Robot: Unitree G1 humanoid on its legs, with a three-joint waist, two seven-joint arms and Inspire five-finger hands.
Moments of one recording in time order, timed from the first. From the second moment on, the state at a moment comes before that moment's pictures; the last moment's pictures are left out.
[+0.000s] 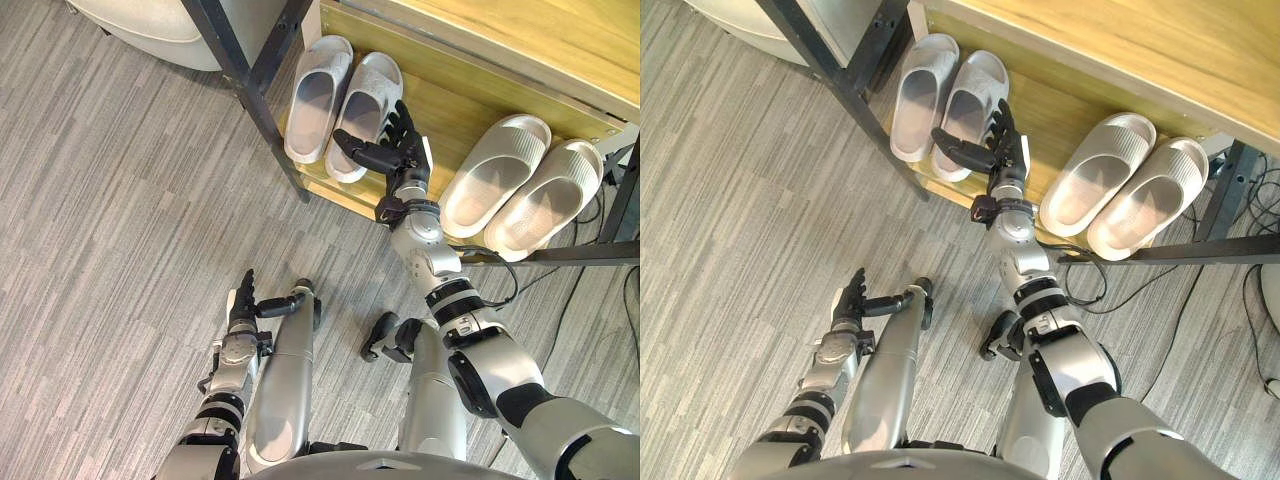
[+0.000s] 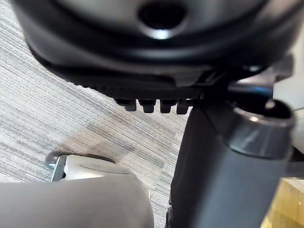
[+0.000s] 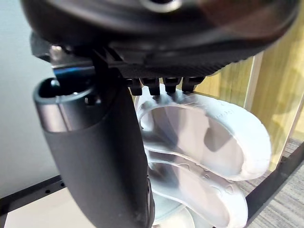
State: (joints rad) left arm -0.21 0.08 0.06 0.84 -0.07 -0.11 0.18; right arm -0.78 -0.09 0.19 0.63 0.45 -0.10 -0.28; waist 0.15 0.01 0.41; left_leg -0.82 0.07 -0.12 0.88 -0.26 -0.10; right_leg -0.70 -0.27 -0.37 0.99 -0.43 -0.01
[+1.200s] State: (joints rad) left arm 0.00 0.11 -0.16 1.01 0.12 -0.06 0.09; right arm 0.18 -0.20 0.27 0.40 -0.09 -0.08 -0.01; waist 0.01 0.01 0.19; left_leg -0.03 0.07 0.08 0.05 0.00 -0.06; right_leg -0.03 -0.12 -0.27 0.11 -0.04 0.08
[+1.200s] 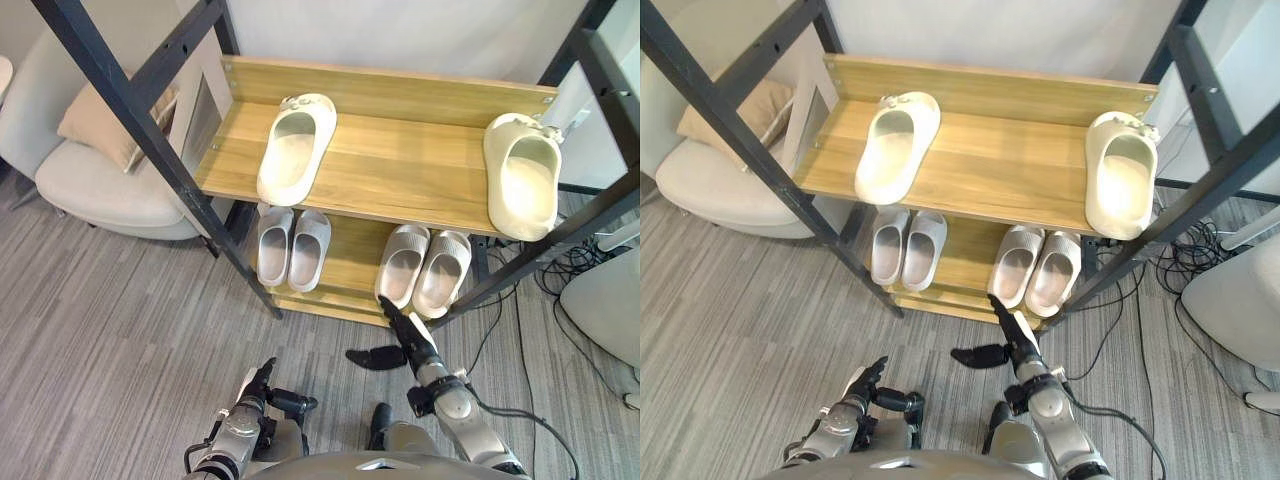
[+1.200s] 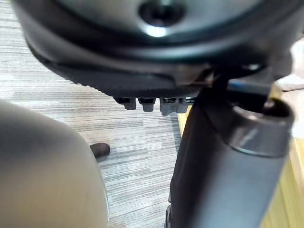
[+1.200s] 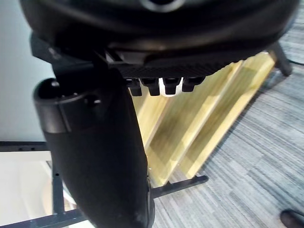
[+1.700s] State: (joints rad) left arm 0.06 0.15 -0.42 0.72 0.10 -0.06 0.02; right arm 0.19 -0.17 0.17 0.67 -0.10 -0.04 -0.04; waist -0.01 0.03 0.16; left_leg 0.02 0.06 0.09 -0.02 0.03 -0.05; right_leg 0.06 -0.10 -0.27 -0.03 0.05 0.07
